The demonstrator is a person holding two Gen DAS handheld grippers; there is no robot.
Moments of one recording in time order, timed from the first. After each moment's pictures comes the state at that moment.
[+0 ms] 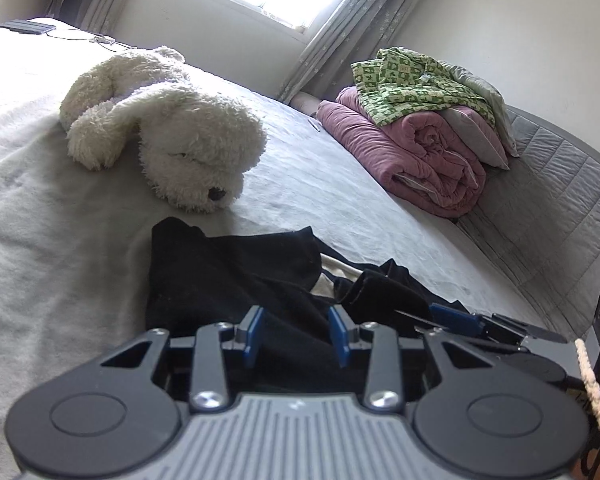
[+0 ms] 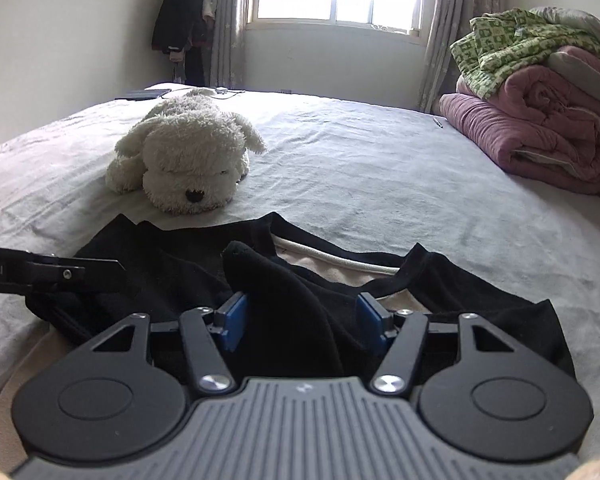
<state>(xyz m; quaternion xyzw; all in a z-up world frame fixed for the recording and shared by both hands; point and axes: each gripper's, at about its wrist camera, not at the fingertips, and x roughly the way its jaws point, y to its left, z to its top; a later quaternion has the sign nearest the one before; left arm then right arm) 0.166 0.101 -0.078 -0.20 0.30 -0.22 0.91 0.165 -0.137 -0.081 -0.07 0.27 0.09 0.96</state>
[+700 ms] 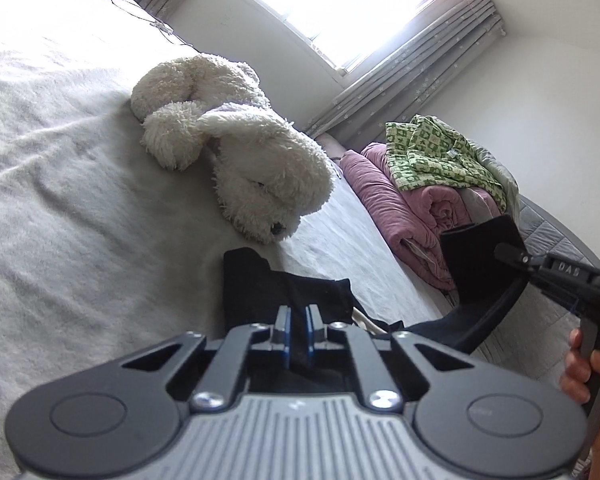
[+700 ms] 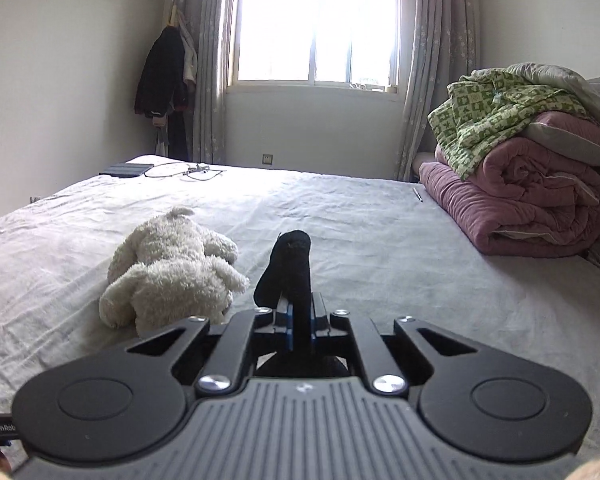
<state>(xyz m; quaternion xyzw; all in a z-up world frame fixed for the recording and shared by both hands) 0.171 0.159 -0.098 -0.33 0.27 -0.20 0.88 0.190 -0.141 0.040 -0.03 0.17 0.07 0.98</state>
